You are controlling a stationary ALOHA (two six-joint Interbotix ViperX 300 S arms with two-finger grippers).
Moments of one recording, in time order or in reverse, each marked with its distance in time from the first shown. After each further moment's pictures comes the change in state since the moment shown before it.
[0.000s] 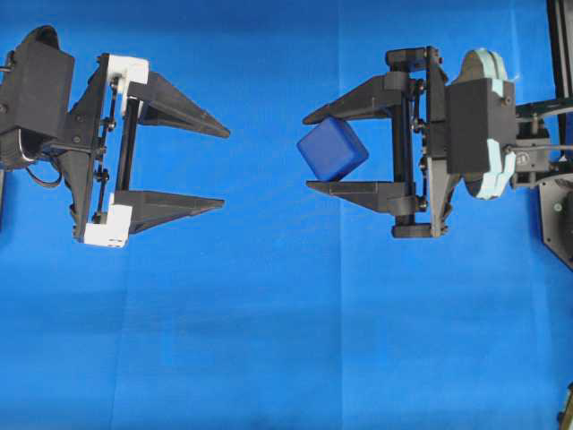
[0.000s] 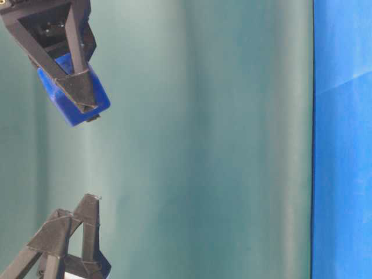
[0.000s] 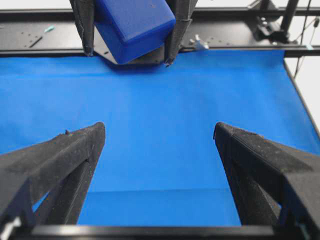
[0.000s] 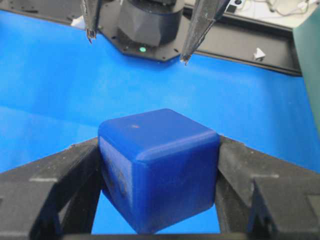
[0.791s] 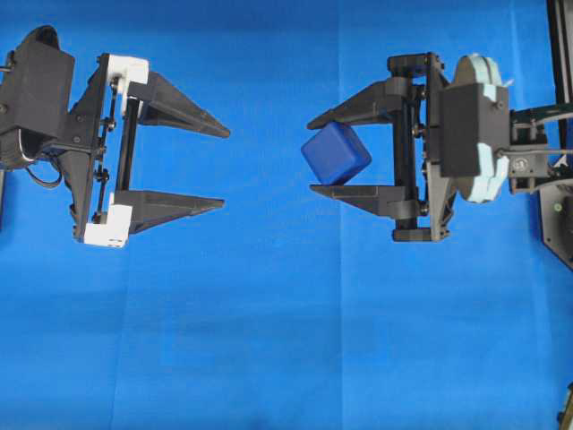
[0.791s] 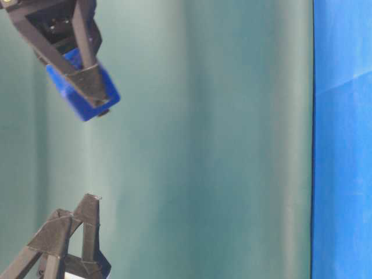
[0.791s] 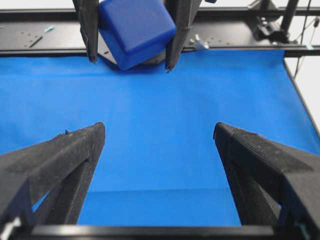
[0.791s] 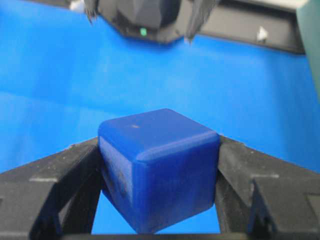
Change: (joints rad) left arm 0.000 -0.002 0.000 0.000 0.000 0.002; right arm 0.028 0.000 0.000 0.012 0.092 0.026
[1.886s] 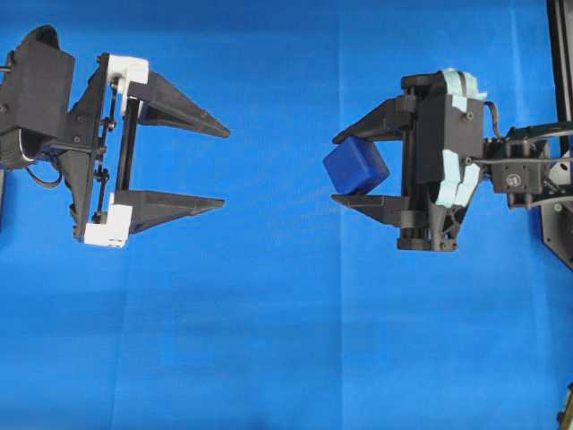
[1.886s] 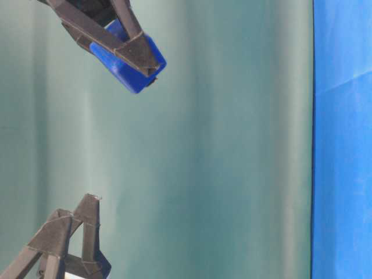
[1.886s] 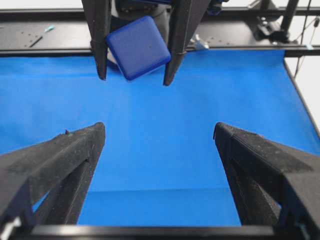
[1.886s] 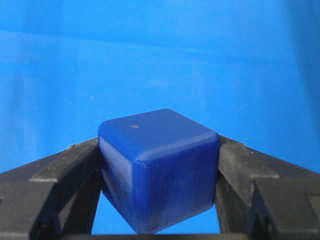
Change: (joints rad) left arm 0.000 0.000 0.000 0.000 0.002 0.000; right arm 0.052 0.002 0.000 0.064 0.209 0.034
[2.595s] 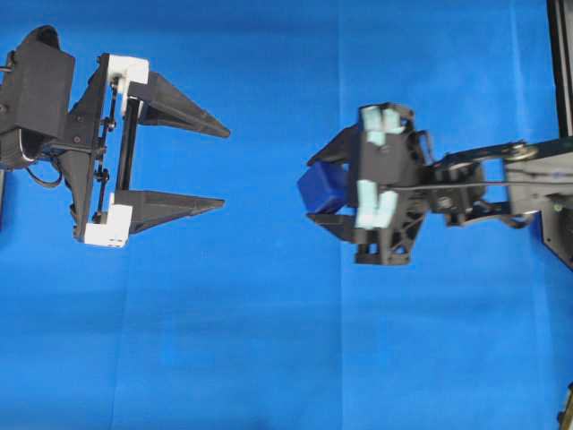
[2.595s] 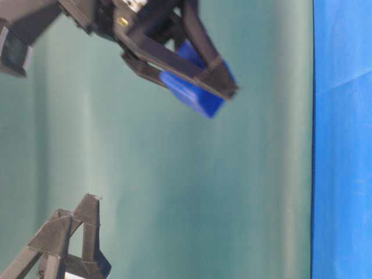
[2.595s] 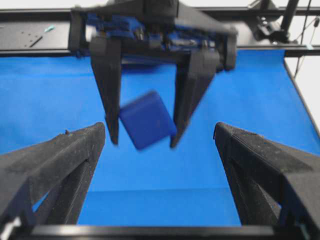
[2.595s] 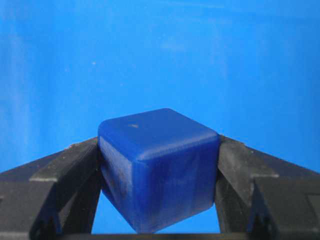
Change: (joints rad) left arm 0.000 0.002 0.000 0.000 0.000 -0.002; right arm 0.000 0.206 -0.021 0.000 -0.060 0.041
